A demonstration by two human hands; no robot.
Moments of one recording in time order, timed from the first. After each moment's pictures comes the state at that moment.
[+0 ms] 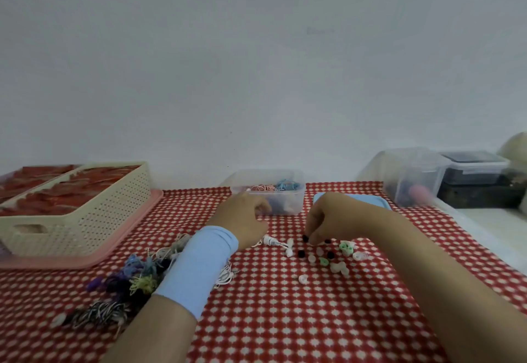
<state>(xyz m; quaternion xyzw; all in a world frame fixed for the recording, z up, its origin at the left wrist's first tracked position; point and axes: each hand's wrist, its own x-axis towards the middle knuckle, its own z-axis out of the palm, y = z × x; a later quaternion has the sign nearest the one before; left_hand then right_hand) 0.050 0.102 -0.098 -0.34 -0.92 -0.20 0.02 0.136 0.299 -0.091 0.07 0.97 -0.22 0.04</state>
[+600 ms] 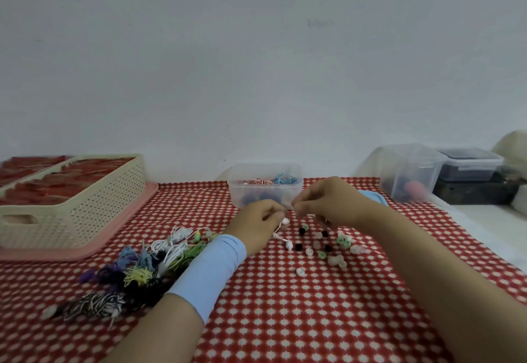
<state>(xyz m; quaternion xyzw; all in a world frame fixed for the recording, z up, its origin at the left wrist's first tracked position) 0.057 0.119 -0.132 -0.35 -0.85 -0.39 -0.06 0.140 0.293 -0.094 0.07 0.89 -0.45 -0.08</state>
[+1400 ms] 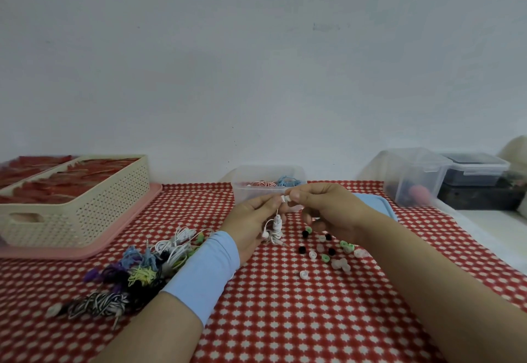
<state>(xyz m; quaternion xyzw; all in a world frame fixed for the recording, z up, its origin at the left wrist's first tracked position) 0.062 0.115 -0.129 -0.20 -0.58 -0.75 -0.25 0.132 0.282 -0.107 0.04 0.73 -0.68 -0.05</state>
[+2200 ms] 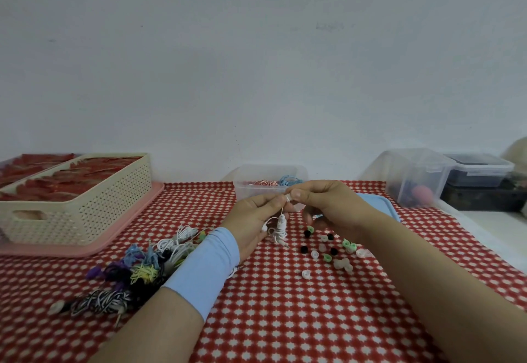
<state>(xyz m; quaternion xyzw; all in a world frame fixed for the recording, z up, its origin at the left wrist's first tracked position) 0.061 0.112 -0.126 -0.21 -0.58 -0.74 -0.25 0.133 0.279 -0.105 0.03 0.74 -0.67 -0.08</state>
